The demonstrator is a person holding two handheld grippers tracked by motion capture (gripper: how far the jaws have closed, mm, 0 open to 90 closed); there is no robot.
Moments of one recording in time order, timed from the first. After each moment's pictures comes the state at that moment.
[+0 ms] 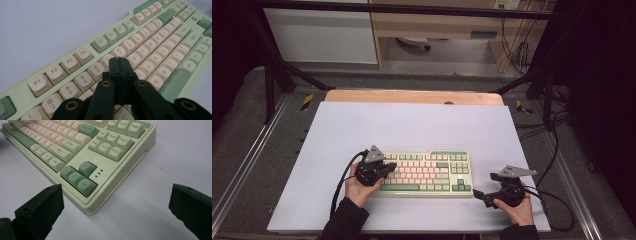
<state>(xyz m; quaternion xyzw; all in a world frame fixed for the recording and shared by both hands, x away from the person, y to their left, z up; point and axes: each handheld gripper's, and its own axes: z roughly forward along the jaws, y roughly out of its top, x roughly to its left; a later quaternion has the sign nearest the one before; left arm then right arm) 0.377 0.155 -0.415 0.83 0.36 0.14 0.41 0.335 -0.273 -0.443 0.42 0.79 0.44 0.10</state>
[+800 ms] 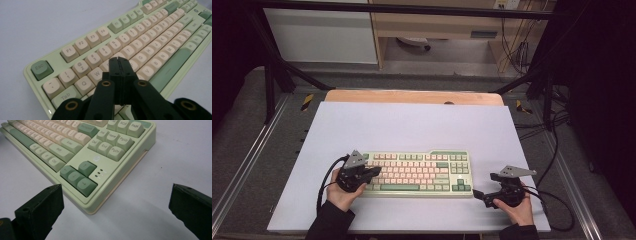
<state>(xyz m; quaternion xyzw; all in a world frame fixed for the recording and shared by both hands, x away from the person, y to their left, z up) 0.357 0.200 -0.413 0.82 0.37 0.15 0.41 0.335 -0.272 -0.443 0.42 0.79 0.43 0.10</state>
